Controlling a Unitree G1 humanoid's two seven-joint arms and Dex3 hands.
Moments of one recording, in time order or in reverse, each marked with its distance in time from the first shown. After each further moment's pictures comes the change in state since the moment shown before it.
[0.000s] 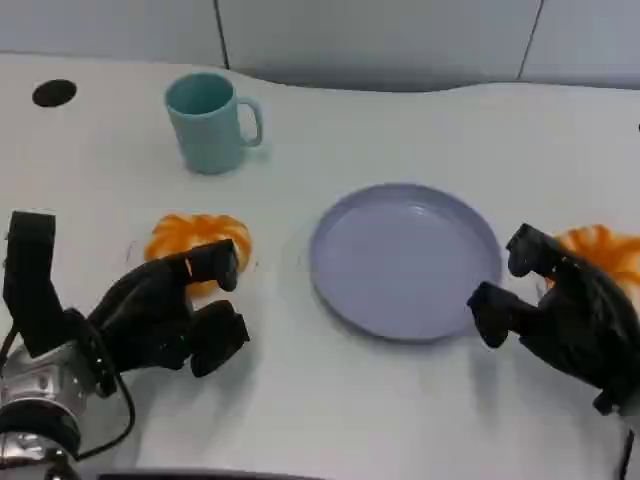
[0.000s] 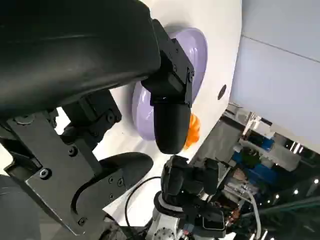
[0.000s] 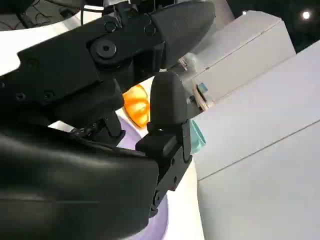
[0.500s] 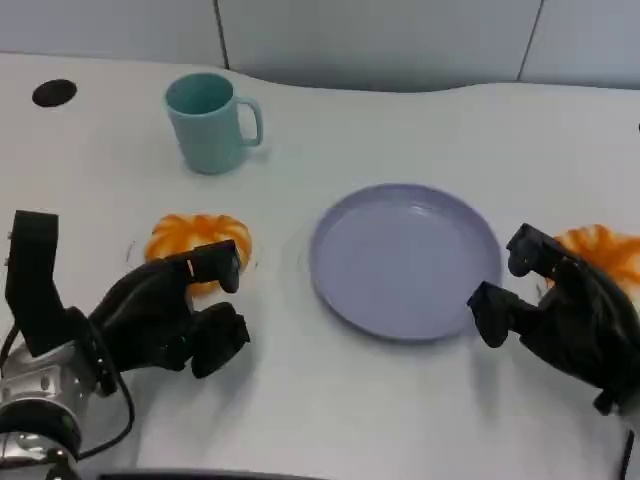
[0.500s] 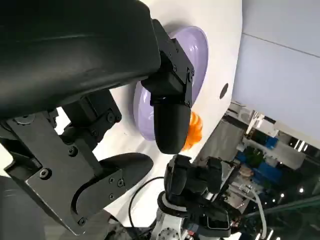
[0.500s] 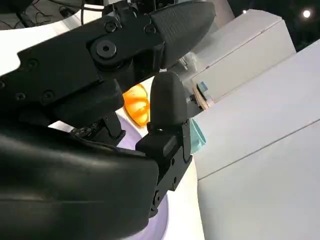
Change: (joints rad) left arm 0.000 0.000 -0.016 0.000 0.003 -0.020 -0.001; right arm 0.000 0.000 0.000 -0.001 -0.001 0.000 -0.005
